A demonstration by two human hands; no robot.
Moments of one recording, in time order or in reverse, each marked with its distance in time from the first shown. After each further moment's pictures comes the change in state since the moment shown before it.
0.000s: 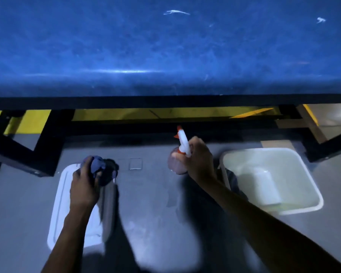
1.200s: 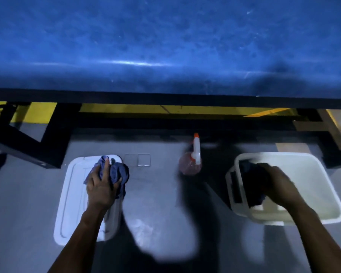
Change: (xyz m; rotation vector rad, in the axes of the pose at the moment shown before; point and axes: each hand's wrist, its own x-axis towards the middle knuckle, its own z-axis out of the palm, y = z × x) left_hand 0.011 -0.057 0.066 0.231 -0.023 0.041; right_hand -0.020 0.147 -0.129 -0.405 -0.268 0.147
